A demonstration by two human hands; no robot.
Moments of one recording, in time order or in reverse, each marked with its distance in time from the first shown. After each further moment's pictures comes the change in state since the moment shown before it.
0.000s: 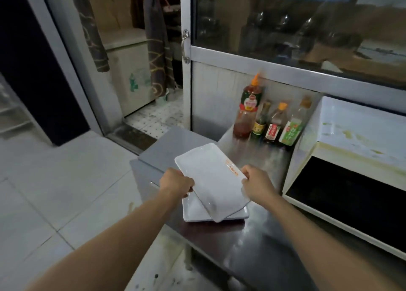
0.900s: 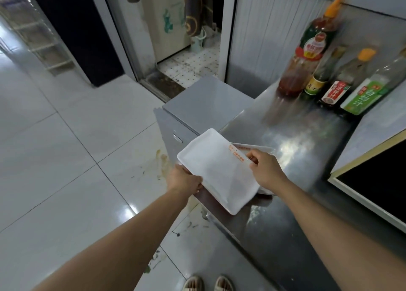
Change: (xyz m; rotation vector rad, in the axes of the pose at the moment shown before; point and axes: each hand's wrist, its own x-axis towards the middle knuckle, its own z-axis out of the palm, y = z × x) left_hand 0.013 -0.098 0.036 -0.135 0.094 -0.285; right_hand 0.039 0.034 0.091 0.042 -0.280 -0.091
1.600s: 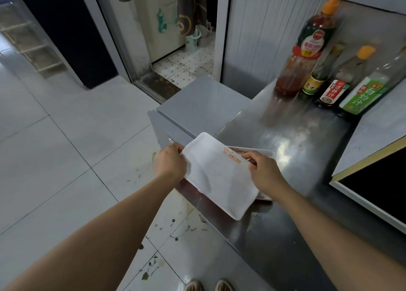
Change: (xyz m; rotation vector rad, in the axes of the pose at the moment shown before) left_hand 0.051 0.028 -0.012 0.508 0.184 0.416; right_hand 0.001 -0.001 0.001 0.036 0.029 0.007
